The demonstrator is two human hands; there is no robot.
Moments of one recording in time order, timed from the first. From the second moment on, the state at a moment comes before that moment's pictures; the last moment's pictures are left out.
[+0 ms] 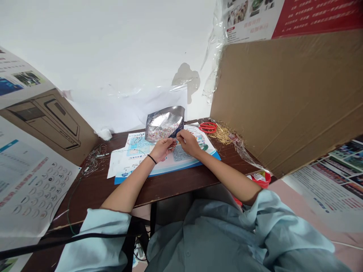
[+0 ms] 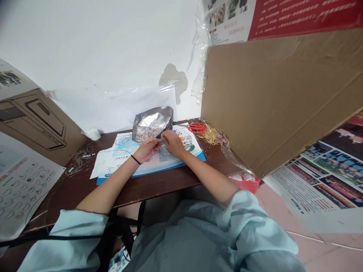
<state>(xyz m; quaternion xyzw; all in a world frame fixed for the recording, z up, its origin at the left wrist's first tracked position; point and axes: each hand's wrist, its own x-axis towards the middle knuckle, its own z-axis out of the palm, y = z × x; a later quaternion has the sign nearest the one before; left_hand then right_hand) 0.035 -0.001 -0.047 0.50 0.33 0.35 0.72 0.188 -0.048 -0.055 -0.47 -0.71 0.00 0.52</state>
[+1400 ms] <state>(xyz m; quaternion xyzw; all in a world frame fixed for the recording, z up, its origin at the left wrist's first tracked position) 0.037 -0.003 -0.045 0.49 0.33 0.37 0.72 0.186 -0.047 -0.059 -0.48 -0.72 0.01 0.50</state>
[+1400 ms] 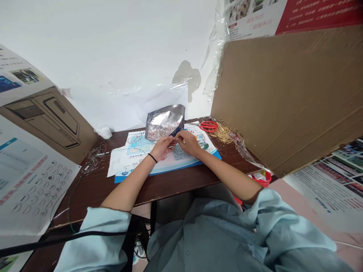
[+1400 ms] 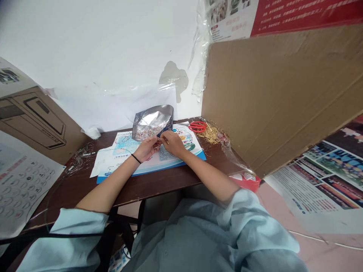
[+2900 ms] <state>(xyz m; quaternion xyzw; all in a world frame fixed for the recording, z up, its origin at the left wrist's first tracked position) 0.015 0.027 -0.026 0.32 0.40 0.49 0.70 0.190 -0.047 -0.052 -0.51 -0.66 0.11 0.53</state>
